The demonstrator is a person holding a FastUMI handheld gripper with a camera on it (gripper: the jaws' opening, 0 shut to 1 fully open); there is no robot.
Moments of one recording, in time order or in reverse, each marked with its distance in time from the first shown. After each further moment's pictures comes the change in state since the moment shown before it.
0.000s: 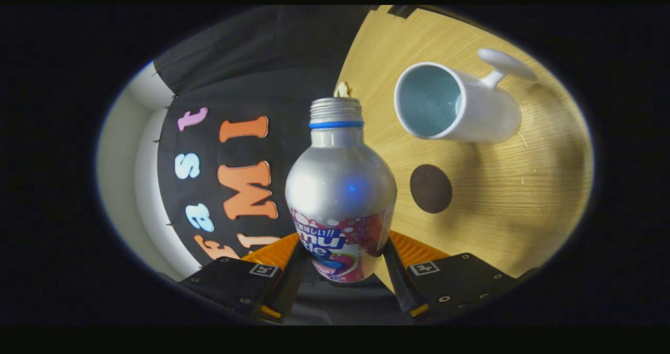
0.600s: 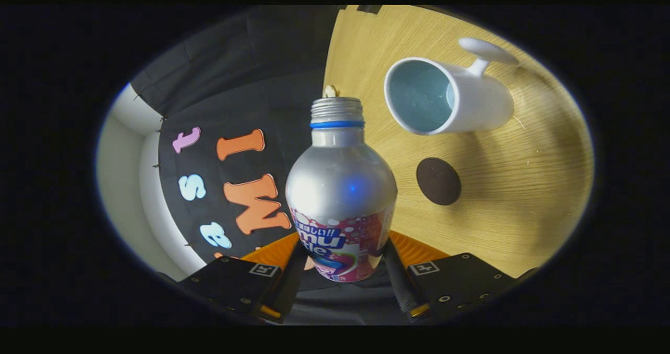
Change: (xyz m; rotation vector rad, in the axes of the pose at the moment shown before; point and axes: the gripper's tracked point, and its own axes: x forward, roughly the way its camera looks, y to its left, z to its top) arm -0.005 0.008 0.009 0.152 -0.012 0.006
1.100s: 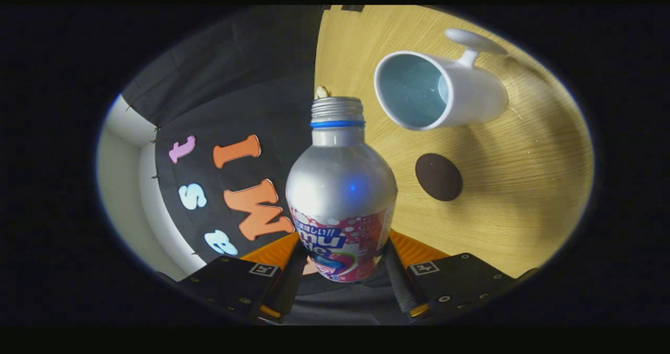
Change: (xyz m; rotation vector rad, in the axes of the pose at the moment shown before) arm 0.001 0.011 -0.003 0.075 0.009 -0.007
